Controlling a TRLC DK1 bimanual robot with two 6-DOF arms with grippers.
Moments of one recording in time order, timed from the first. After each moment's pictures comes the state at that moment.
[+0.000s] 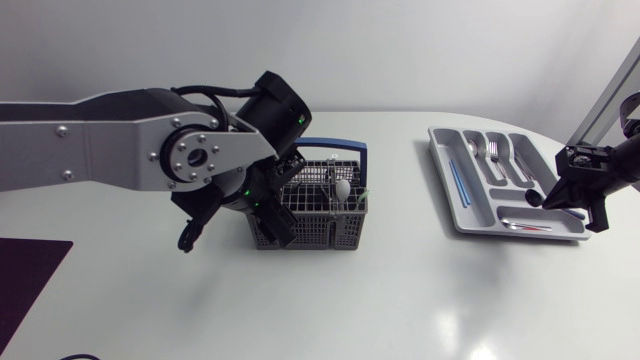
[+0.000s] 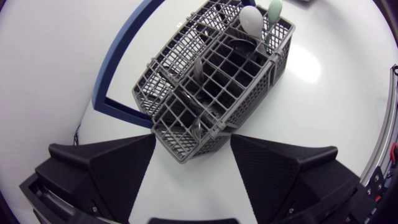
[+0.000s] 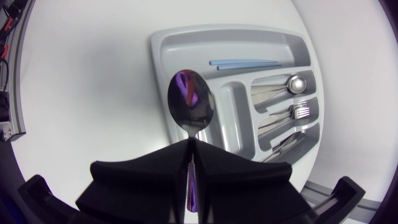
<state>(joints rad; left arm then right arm) -0.76 1.61 1.20 -0.67 -0.41 0.23 -0.49 1.83 1.35 -0.86 -0.24 -1.71</state>
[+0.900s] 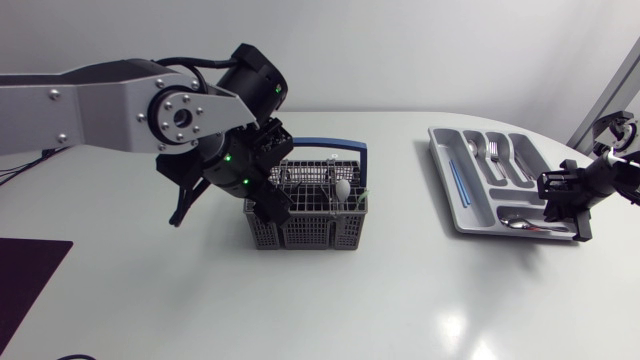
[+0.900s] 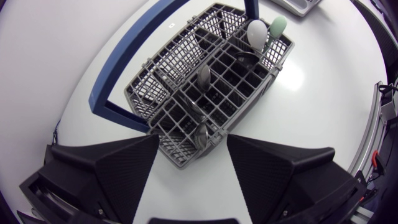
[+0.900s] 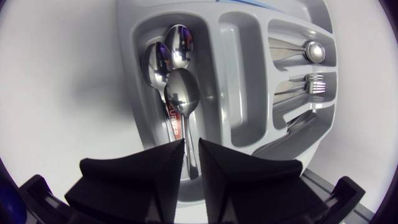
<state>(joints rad) -0.65 1.63 1.27 -0.72 -0.22 0.24 -0.49 2.01 1.34 -0.61 -0.01 -1.76</state>
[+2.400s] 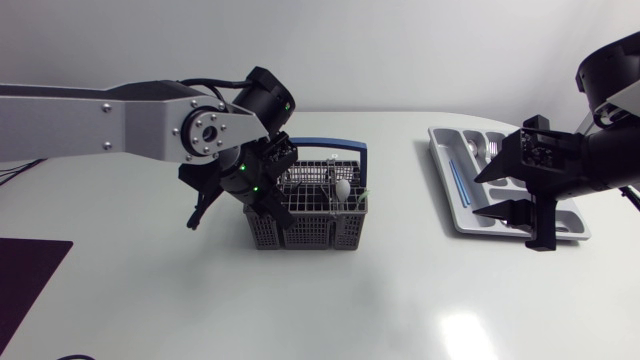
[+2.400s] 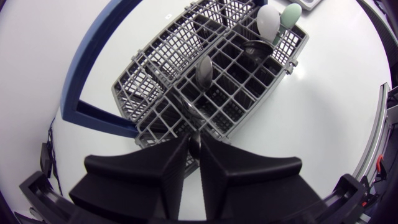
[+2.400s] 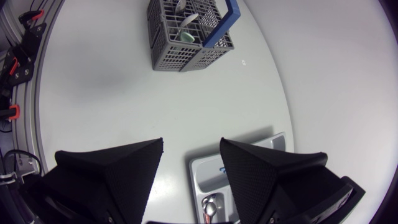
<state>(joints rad) -0.64 1.71 1.26 -0.66 -0.21 0.24 0.03 1.22 1.01 -0.82 -0.28 -1.28</state>
